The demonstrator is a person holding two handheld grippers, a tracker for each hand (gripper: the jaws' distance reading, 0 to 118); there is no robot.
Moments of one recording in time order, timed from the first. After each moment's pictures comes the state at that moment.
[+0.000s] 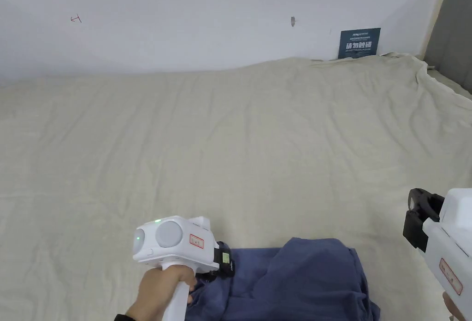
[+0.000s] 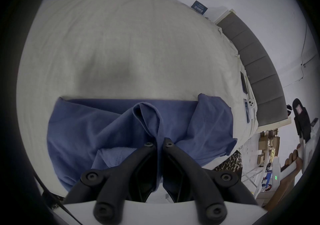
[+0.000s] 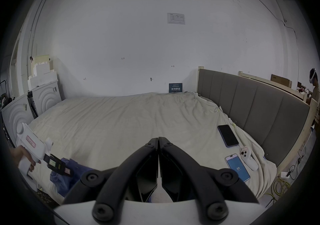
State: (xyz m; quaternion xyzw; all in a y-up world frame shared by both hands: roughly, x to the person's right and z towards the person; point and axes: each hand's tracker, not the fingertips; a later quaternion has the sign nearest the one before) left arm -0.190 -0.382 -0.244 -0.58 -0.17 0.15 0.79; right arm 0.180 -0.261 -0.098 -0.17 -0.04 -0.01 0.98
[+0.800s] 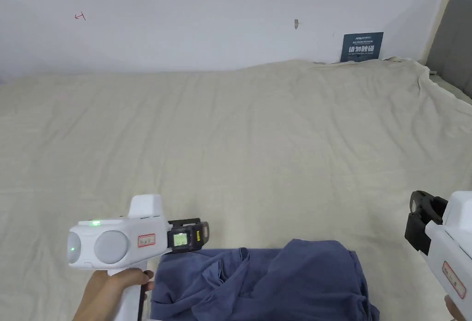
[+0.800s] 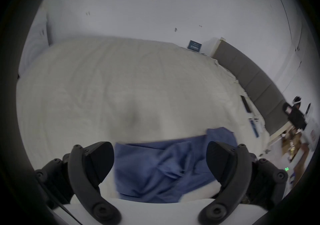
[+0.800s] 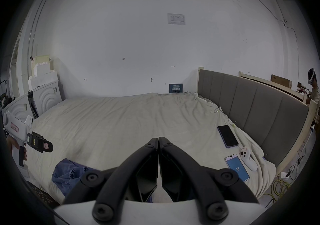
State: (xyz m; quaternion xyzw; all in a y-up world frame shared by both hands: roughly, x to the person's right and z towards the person) left arm -0.264 -0.305 -0.197 -0.39 -0.11 0.07 0.91; right arm 0.176 -0.258 -0.095 -0.17 -0.04 -0.01 0.99
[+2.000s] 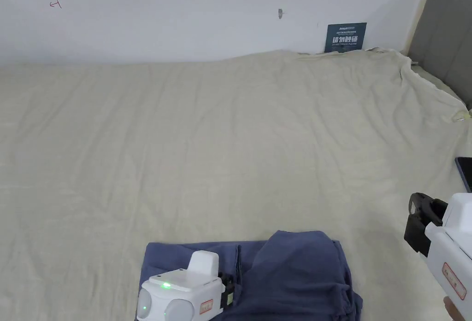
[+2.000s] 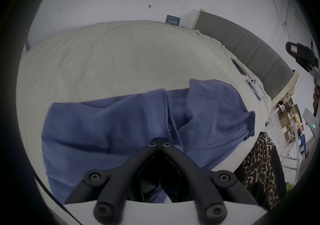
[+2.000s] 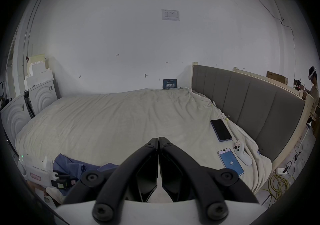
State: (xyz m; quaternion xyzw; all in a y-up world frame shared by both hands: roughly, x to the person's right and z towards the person) left arm -0.154 -0.432 -0.162 -0.44 -0.21 0.02 0.87; right arm 0.193 -0.266 -0.083 -0.19 -0.06 -0.01 0.98
